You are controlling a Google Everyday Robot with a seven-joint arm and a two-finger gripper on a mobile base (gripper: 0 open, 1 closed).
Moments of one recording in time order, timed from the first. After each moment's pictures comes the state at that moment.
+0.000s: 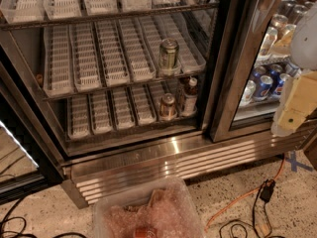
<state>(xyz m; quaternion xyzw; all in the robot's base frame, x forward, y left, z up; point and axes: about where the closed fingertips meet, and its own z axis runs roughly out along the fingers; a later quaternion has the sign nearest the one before) 0.438 -0.217 0.976 -0.60 0.78 -0.03 0.16</state>
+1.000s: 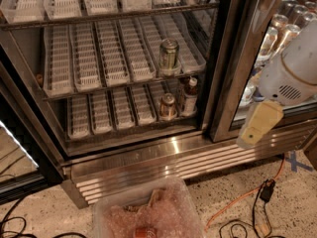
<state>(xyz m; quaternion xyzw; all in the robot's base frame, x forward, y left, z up) 0.468 -0.205 0.889 -0.55 0.82 0.03 0.17</state>
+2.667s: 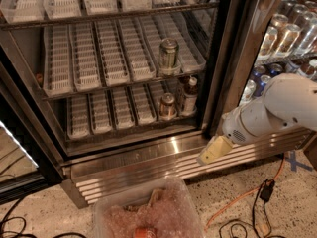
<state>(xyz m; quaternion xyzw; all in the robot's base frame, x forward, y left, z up) 0.517 -0.164 0.732 -0.46 0.85 0.11 0.25</state>
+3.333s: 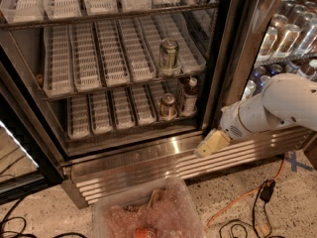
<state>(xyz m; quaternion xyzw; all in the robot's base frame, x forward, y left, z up) 0.536 -0.164 0.740 -0.45 0.84 0.09 0.29</state>
